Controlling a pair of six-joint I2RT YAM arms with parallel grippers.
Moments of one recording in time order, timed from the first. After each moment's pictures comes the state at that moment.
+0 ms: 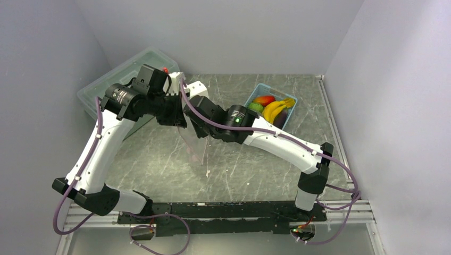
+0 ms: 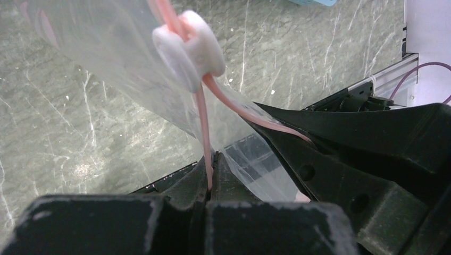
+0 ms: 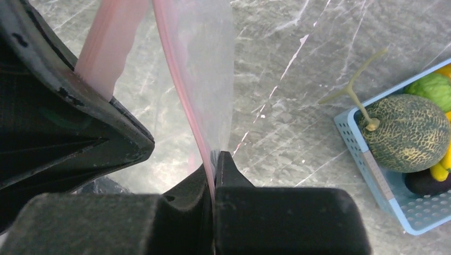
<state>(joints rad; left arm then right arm) -0.50 1.38 1.85 -1.37 0.24 -0.38 1.17 1.77 2.01 -0.98 0.44 0.44</state>
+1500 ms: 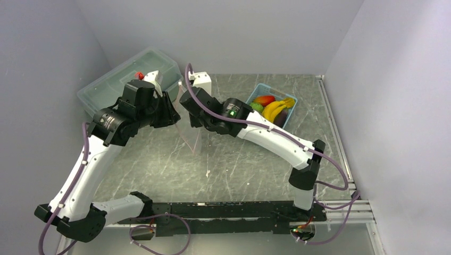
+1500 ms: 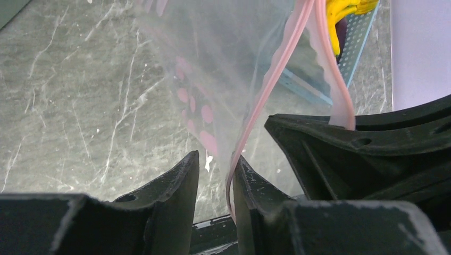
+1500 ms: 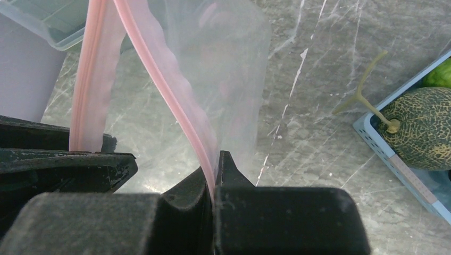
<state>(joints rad) -0.50 1.14 1.56 -1.08 -0.05 -0.57 1.13 1.85 2.13 -0.97 0.51 0.62</state>
